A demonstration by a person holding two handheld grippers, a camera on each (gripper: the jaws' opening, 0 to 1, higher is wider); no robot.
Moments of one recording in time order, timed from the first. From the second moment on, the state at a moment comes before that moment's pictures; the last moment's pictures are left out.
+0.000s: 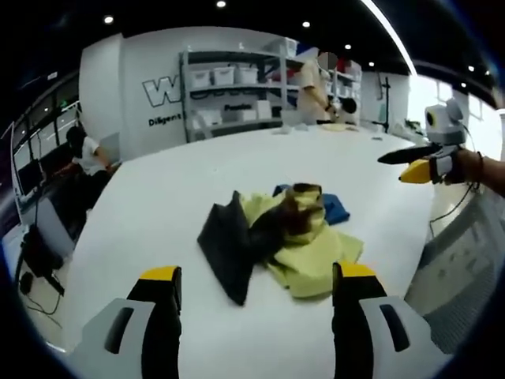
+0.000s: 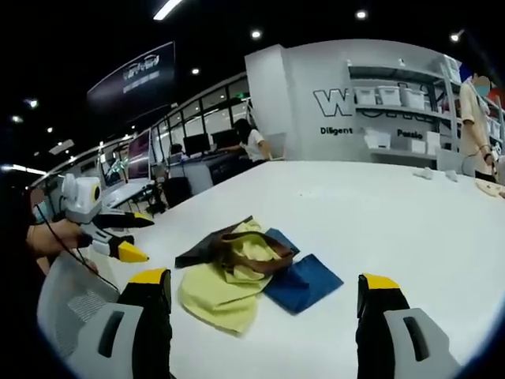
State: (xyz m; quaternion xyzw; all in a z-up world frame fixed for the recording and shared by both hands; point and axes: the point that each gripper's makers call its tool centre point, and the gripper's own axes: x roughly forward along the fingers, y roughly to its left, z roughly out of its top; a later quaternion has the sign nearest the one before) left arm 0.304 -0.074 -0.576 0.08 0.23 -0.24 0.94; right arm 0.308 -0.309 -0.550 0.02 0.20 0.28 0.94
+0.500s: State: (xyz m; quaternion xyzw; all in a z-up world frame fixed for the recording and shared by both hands) left arm 0.337 -0.091 -0.586 0.09 0.24 -0.28 0.93; right arm 0.344 -0.288 -0.566 0.02 0.22 0.31 0.93
